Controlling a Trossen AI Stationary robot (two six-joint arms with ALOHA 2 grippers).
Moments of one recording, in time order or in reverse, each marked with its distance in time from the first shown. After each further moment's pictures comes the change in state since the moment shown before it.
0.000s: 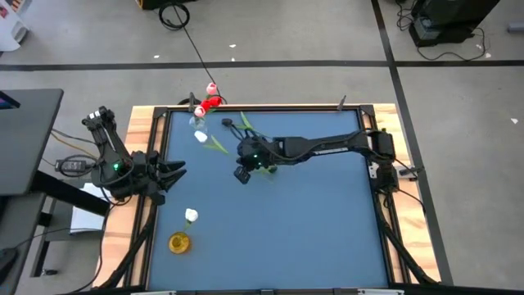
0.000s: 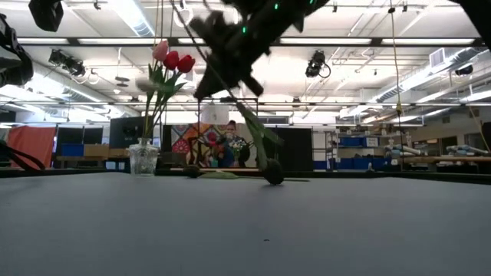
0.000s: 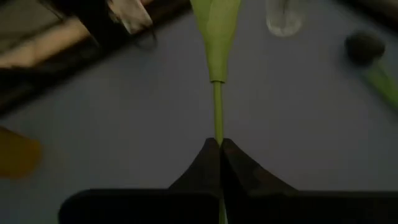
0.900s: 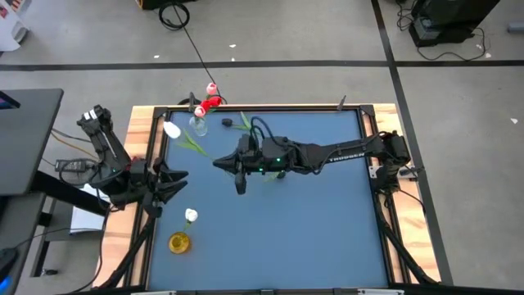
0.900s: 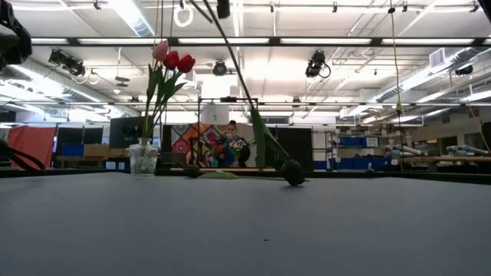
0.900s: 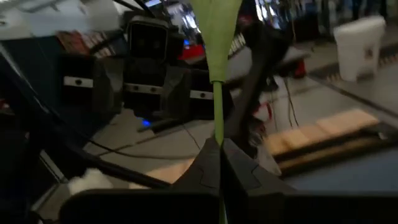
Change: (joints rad) left arm 0.000 0.188 0.052 0.358 0.140 0.177; right arm 0.124 -0.116 0.001 0.540 -0.081 -0.118
